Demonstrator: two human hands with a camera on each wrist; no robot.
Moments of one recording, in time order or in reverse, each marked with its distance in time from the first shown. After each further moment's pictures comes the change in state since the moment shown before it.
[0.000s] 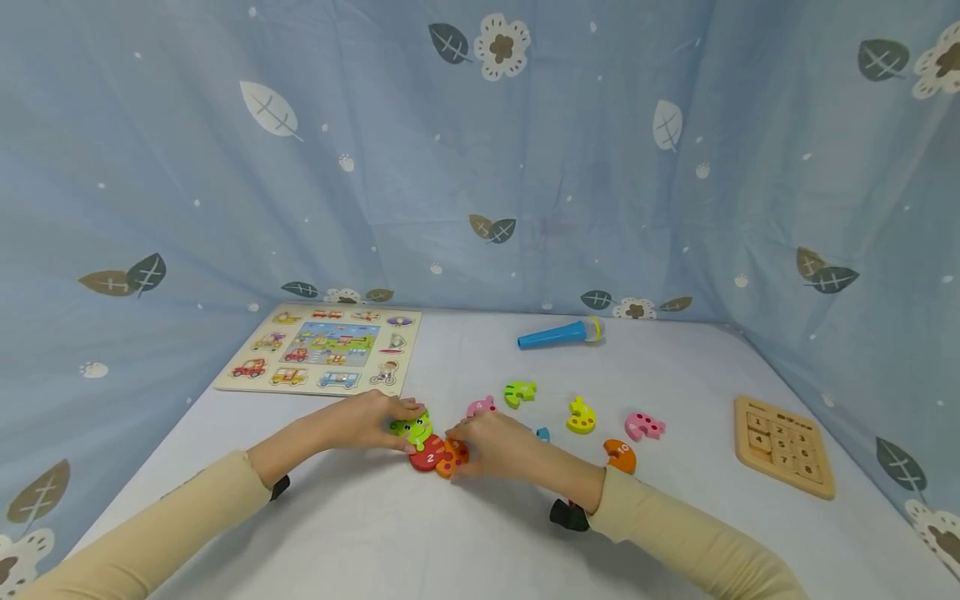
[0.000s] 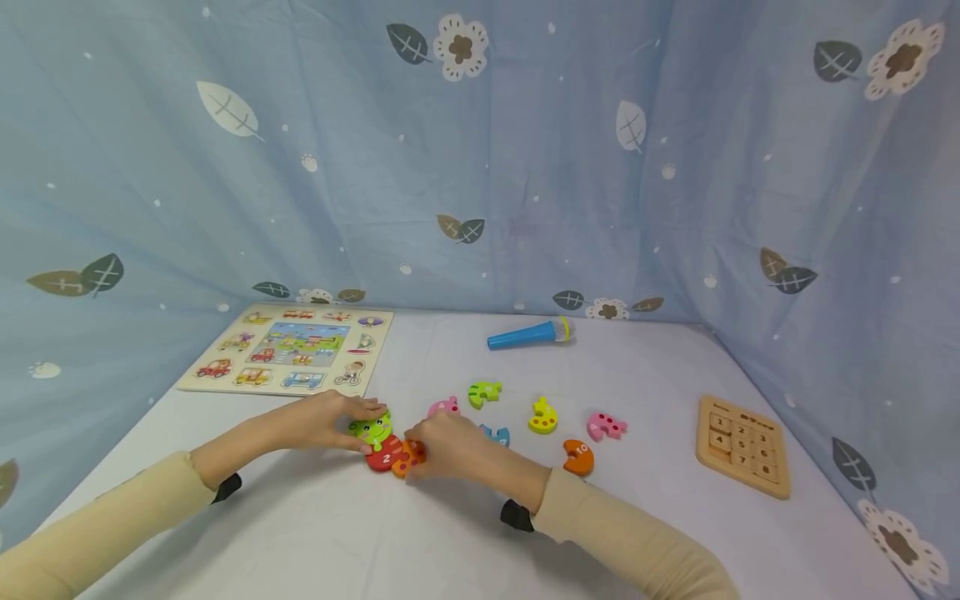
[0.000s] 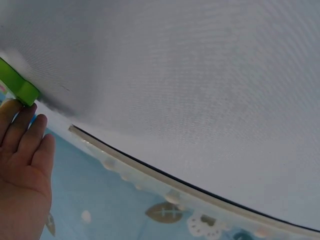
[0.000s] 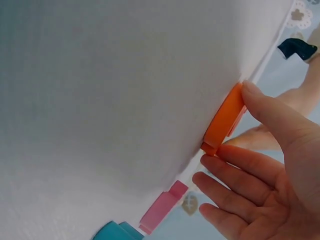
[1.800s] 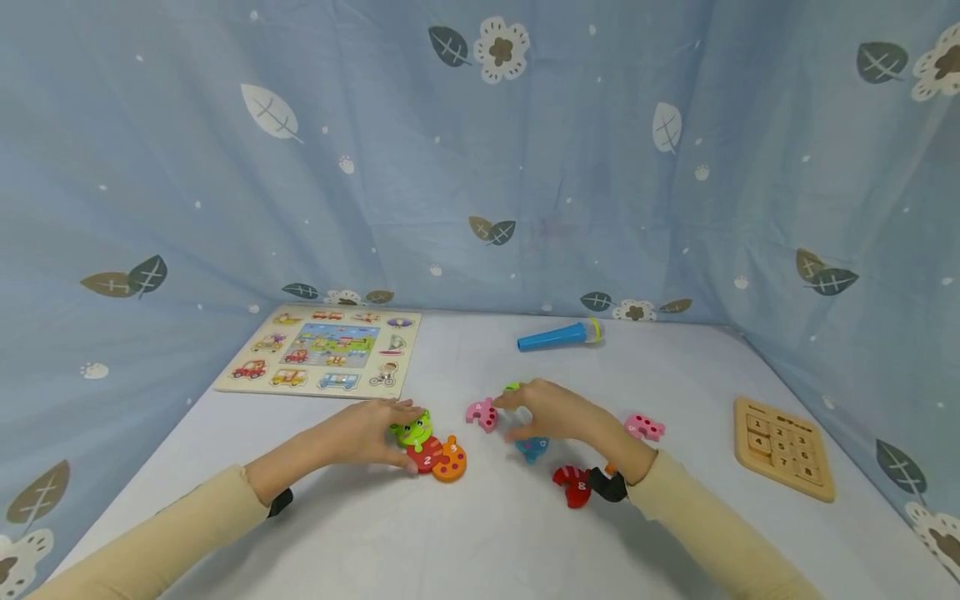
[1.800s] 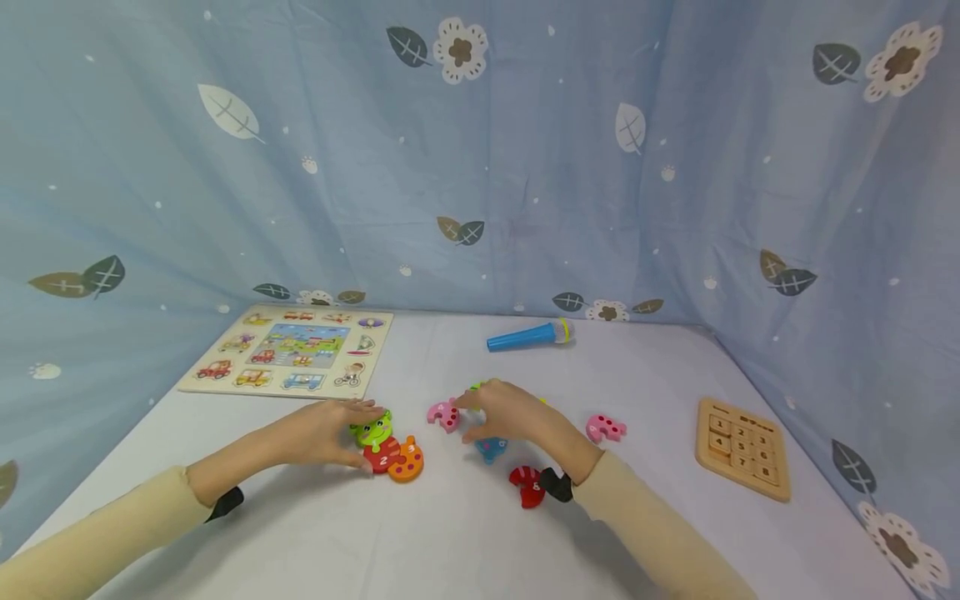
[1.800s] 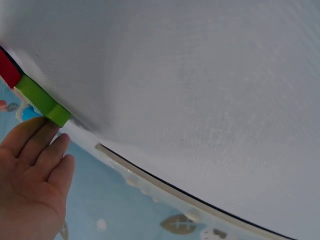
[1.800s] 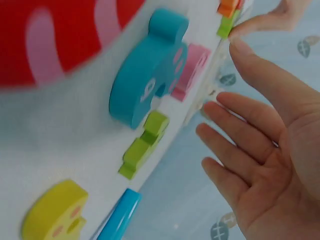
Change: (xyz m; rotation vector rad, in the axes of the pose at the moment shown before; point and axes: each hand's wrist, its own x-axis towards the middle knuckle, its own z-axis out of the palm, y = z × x) left_hand -0.006 0.022 0.009 0.071 0.079 -0.103; right_hand -0.029 0.067 -0.043 0.129 -0.041 -0.017
